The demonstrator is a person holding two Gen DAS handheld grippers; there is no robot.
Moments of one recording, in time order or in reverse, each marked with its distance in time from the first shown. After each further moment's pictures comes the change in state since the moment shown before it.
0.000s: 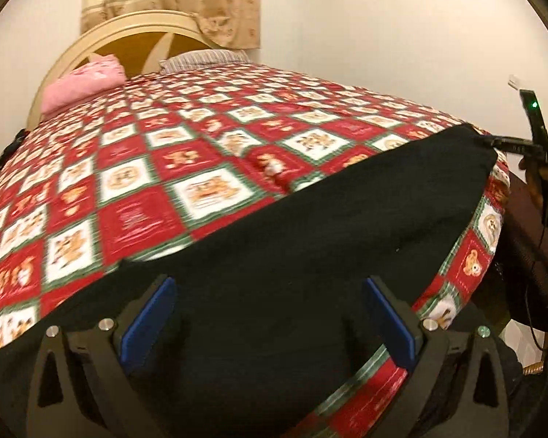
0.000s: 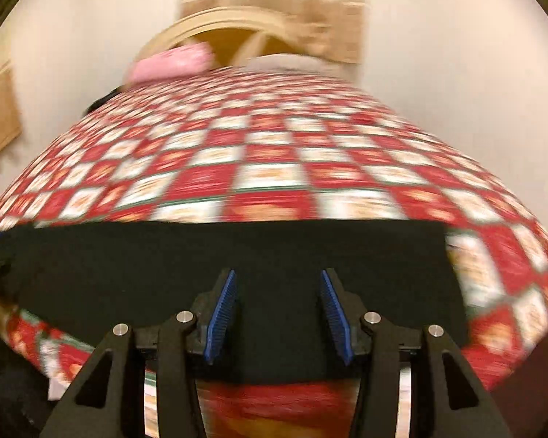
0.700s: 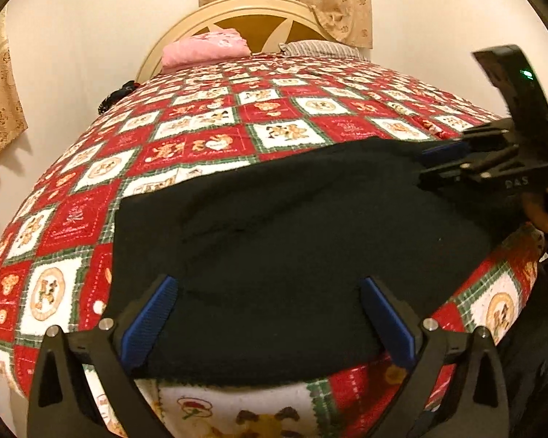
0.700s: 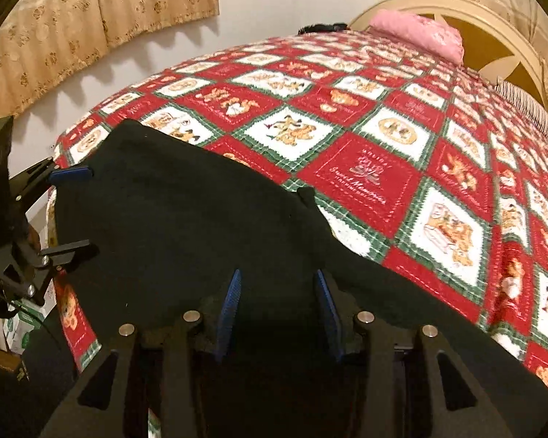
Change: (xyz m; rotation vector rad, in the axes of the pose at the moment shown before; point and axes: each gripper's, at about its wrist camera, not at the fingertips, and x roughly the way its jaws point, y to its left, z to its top) left arm -0.087 0.128 -0.124 -0.225 0.005 0.351; right arm 0.080 0.414 -0.003 -0.592 0.152 0.603
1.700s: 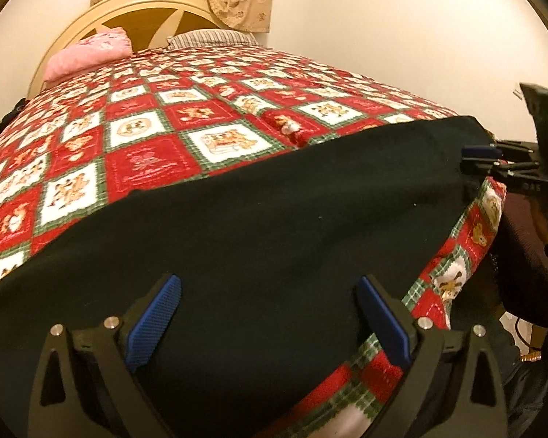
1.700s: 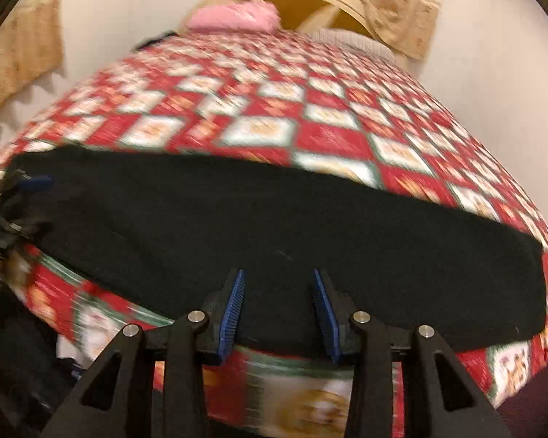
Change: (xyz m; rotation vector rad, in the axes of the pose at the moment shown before) left arm 0.043 -0.138 0.058 0.148 0.060 -0.372; right arm -0.177 -0.116 -0.159 0.367 -0.007 -0.447
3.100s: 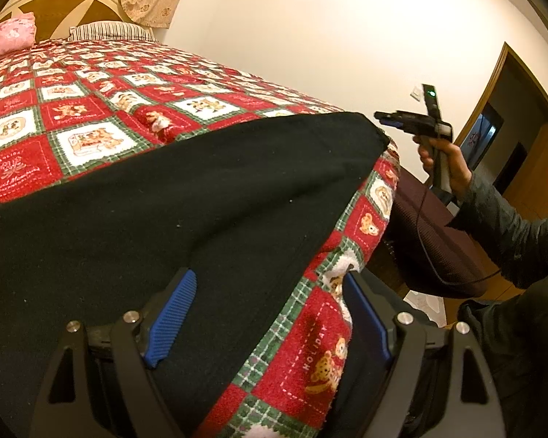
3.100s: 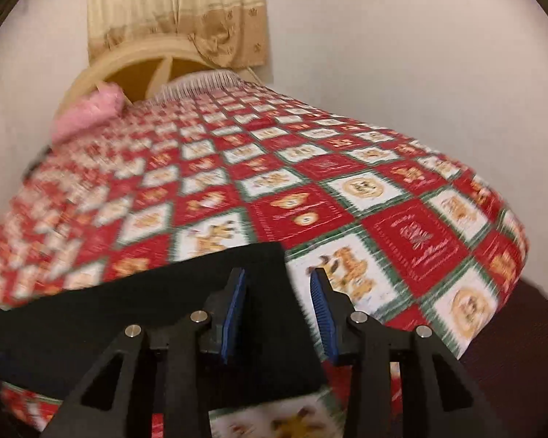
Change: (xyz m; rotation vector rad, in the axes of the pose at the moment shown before) left arm 0.012 -0.024 0.001 0.069 0.012 -0.522; right arm -0.054 -0.253 -0.036 0.525 -0.159 -0.252
